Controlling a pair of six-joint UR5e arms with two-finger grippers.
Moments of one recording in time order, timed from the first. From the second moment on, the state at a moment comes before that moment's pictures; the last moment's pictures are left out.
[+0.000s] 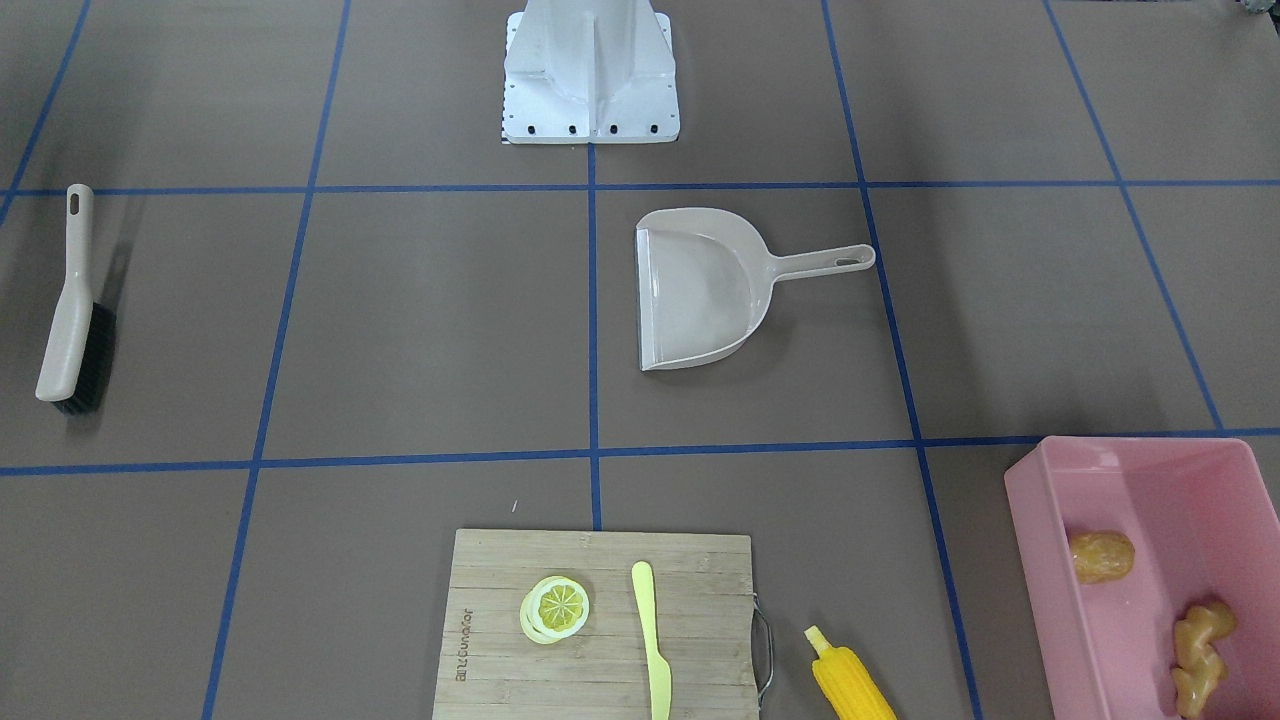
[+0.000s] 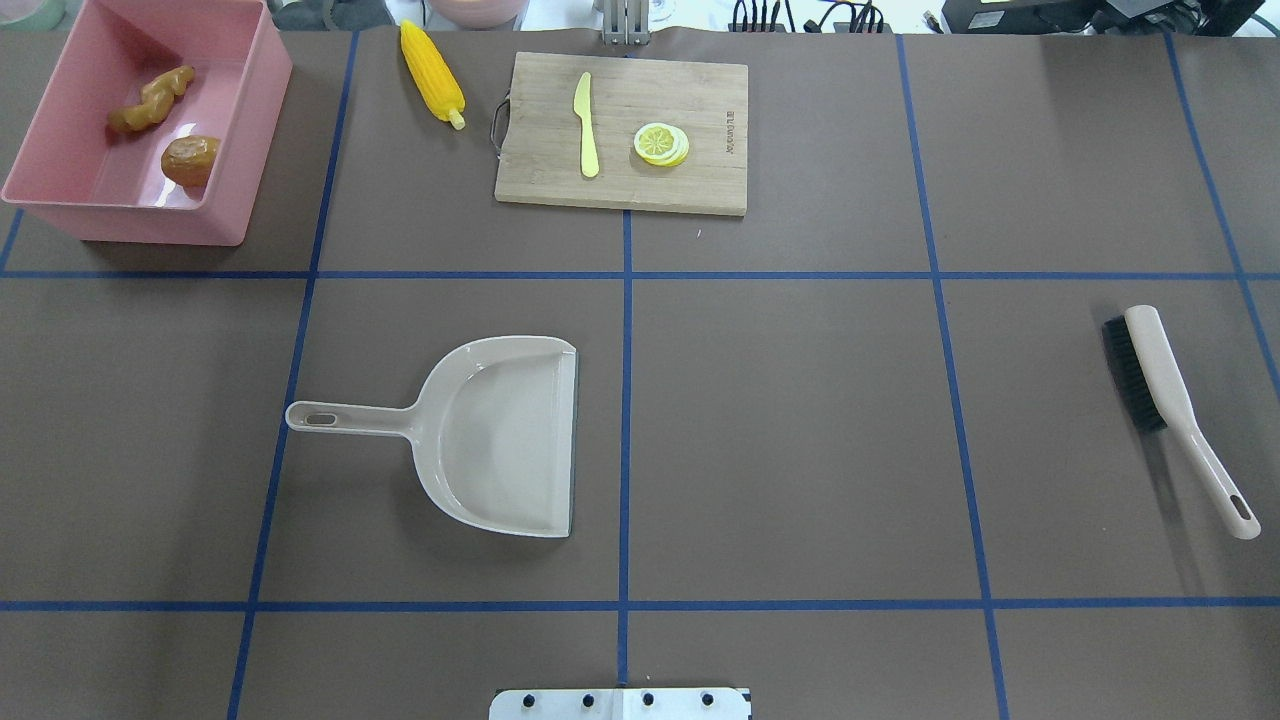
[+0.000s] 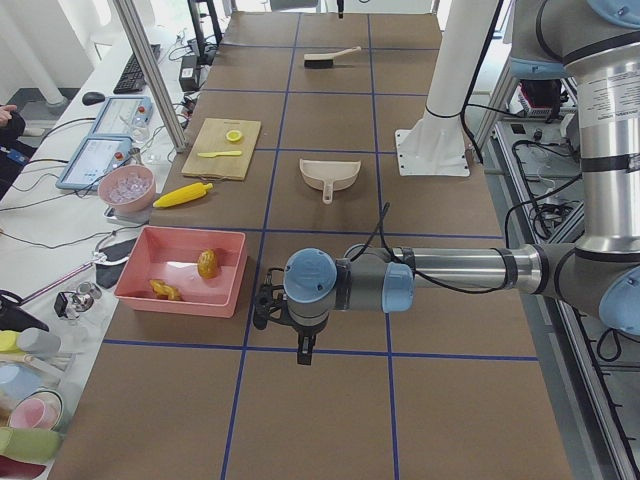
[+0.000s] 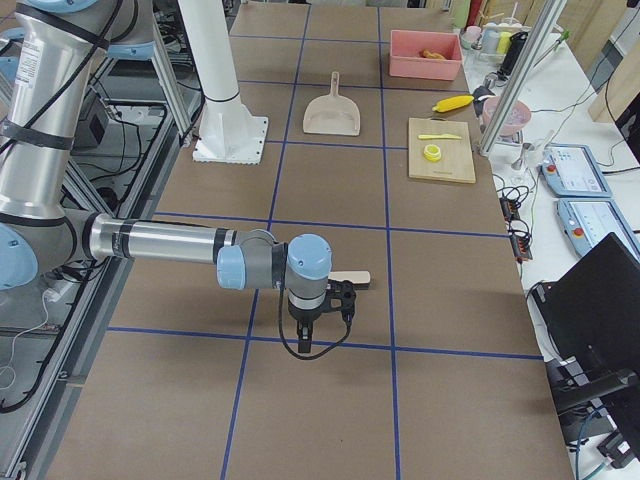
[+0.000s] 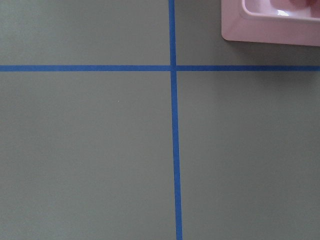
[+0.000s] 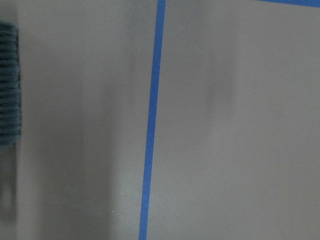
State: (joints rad) left arm -1.61 -1.39 -1.75 -1.59 -2.41 0.10; right arm 1.46 -1.88 1.81 -1.48 2.28 0.03
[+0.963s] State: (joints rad) left arm -1.57 -1.39 -1.80 -1.52 -2.36 0.12; right arm 1.46 -1.87 1.80 -1.48 2.28 0.03
